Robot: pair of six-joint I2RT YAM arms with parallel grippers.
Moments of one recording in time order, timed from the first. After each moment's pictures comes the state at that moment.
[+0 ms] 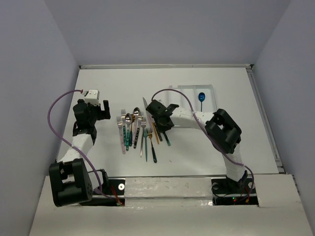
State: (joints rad) left arm 0.17 1.16 0.52 0.31 0.21 0.10; right arm 0.88 2.05 1.50 -0.63 0.26 0.45
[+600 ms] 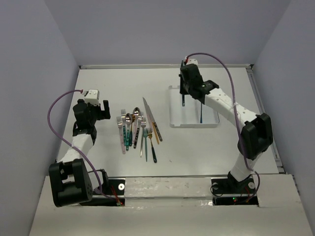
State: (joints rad) left arm 0.17 1.16 0.52 0.31 0.21 0.10; right arm 0.64 1.77 1.57 -0.49 0.35 0.35
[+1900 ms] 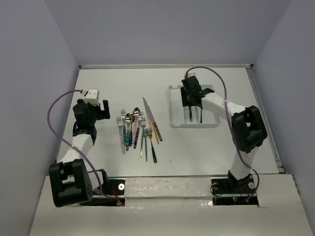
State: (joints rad) left arm 0.17 1.16 0.51 0.31 0.20 0.11; right arm 0.46 1.89 1.38 -0.39 0.34 0.25
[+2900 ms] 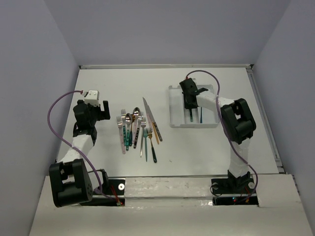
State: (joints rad) left arm 0.17 1.16 0.50 0.32 0.19 0.11; right arm 0.45 2.05 1.46 -0.44 0.36 0.30
